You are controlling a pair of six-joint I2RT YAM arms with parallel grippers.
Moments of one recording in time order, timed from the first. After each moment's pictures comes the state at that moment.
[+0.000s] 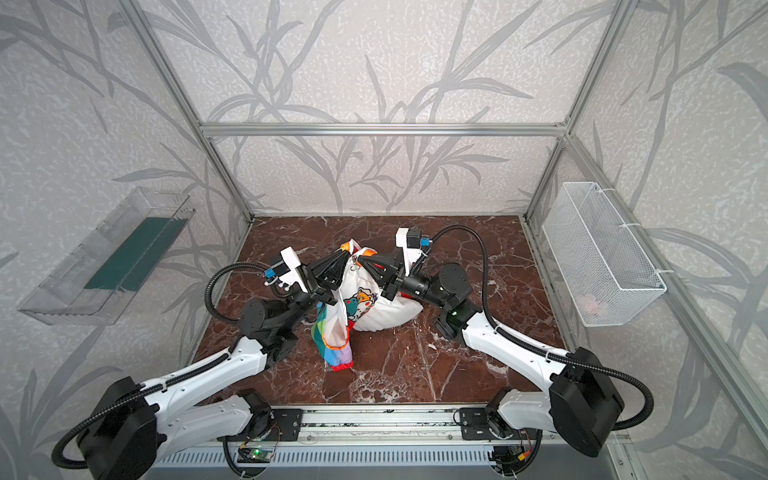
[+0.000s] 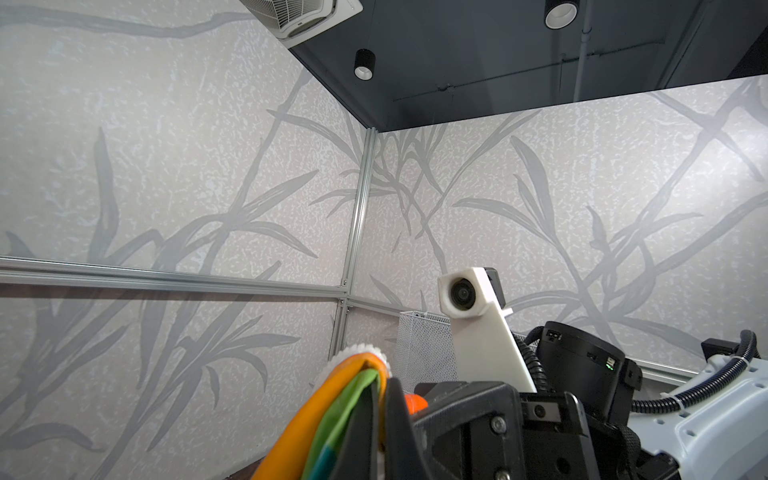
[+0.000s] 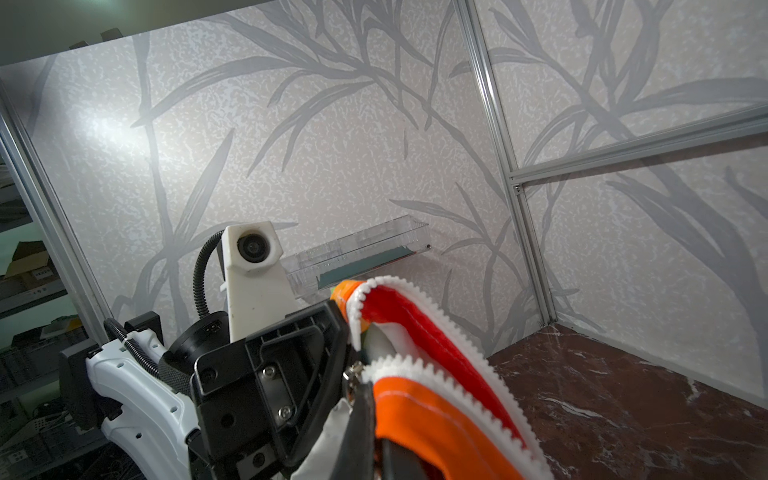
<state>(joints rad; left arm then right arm) -0.67 1.09 0.55 1.16 0.22 -0.33 0.73 1.28 0.81 0.84 -0.49 0.53</state>
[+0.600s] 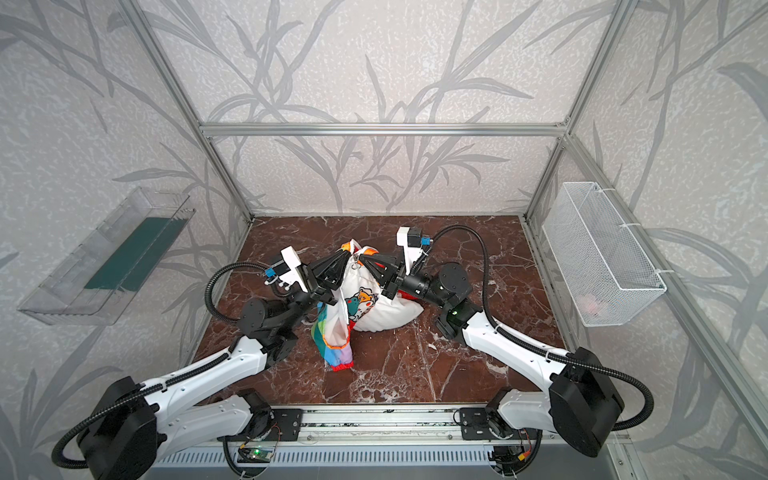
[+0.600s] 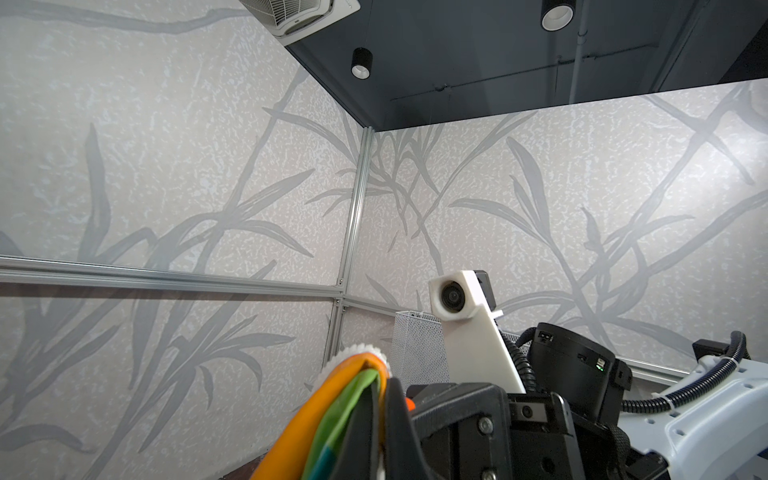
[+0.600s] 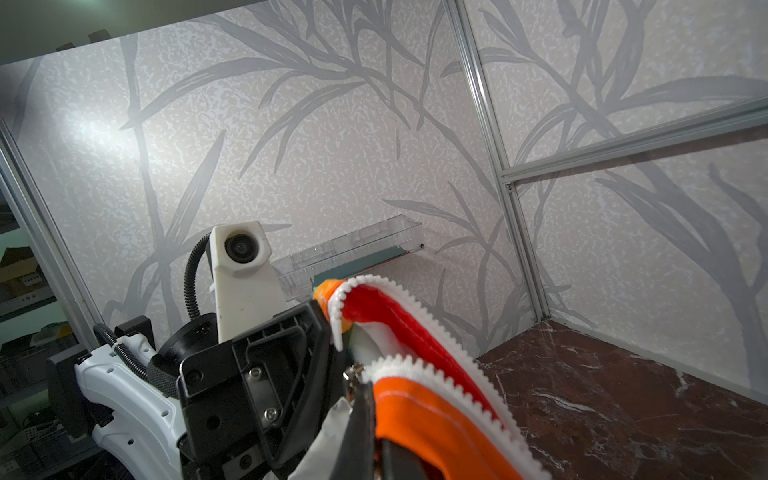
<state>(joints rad) -0.67 1.10 0.56 1.16 0.23 -0.34 0.72 1.28 0.81 0.83 -0.48 0.53</state>
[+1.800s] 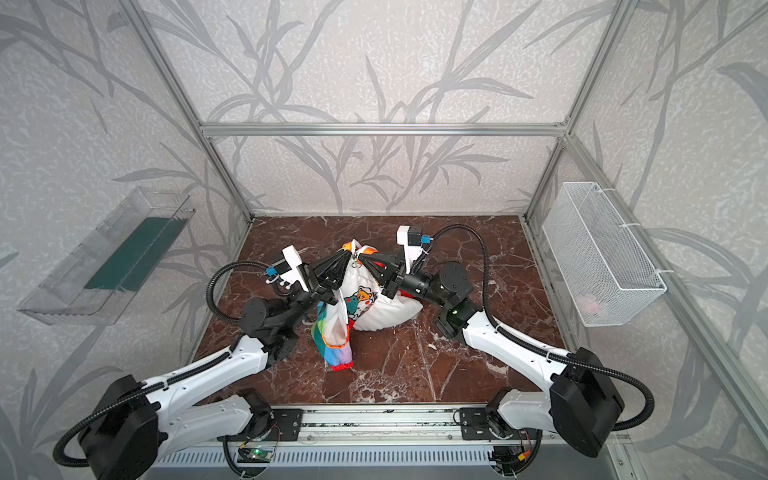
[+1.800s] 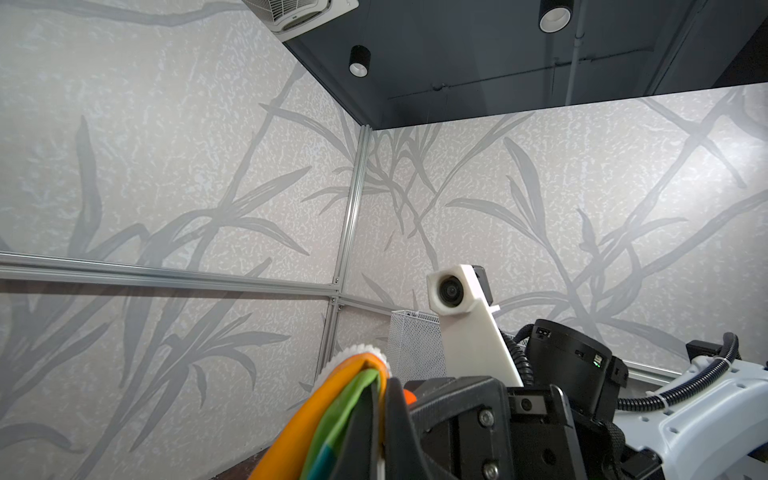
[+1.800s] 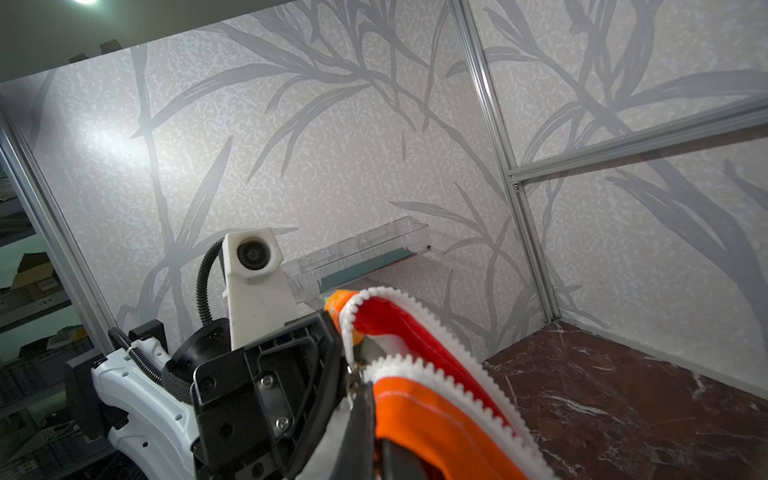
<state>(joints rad) -0.67 1.10 0.57 1.17 0.23 -0.36 0.72 1.28 0.82 0.83 -0.49 0.56</state>
